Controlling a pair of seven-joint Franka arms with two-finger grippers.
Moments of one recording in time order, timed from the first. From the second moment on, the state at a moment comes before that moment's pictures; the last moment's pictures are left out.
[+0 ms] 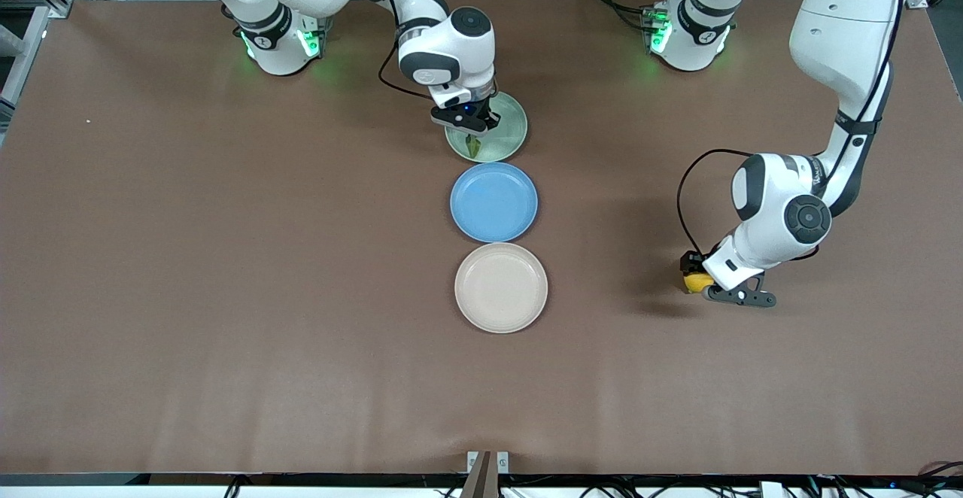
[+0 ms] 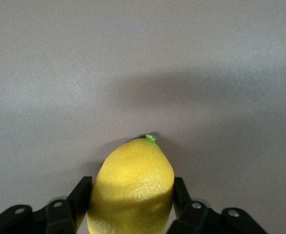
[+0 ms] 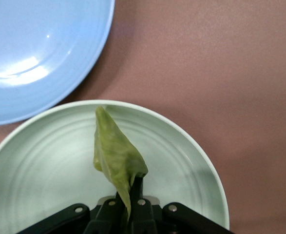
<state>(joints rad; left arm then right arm) -0.08 0.53 -0.04 -1.96 -0.03 2.51 0.07 0.30 0.63 0.79 -2.10 -0.78 2.41 1.99</state>
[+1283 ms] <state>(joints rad) -0.01 0.33 0.01 -1.45 -0.03 1.89 0.08 -0.06 0.21 0.83 -2.04 -0.18 2.06 1.11</state>
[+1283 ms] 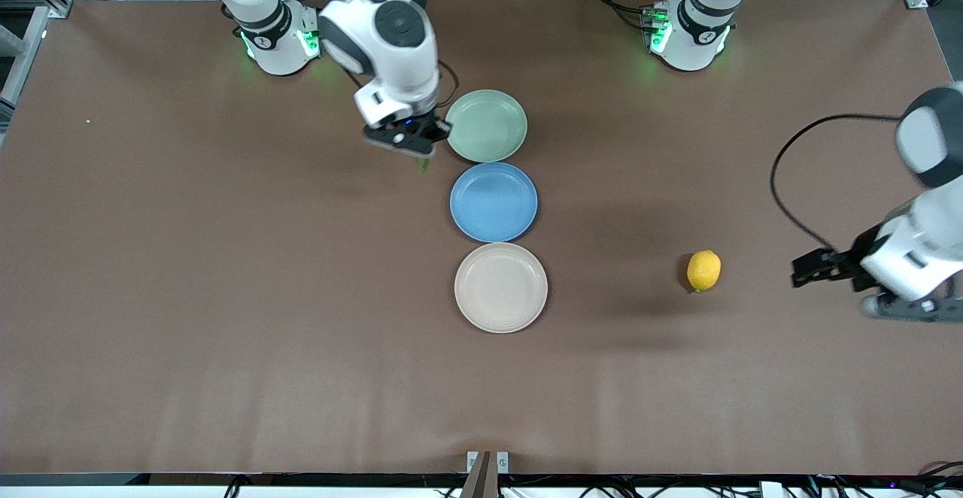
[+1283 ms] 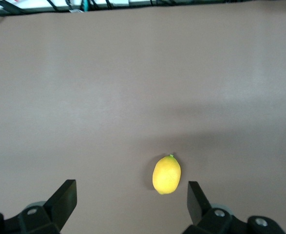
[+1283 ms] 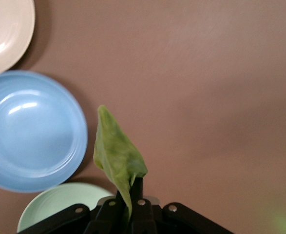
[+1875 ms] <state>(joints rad) 0.01 0.19 0.06 -1.45 -0.03 1.78 0.08 -0.08 0.12 0.43 -2.04 -0.14 1.97 0.47</state>
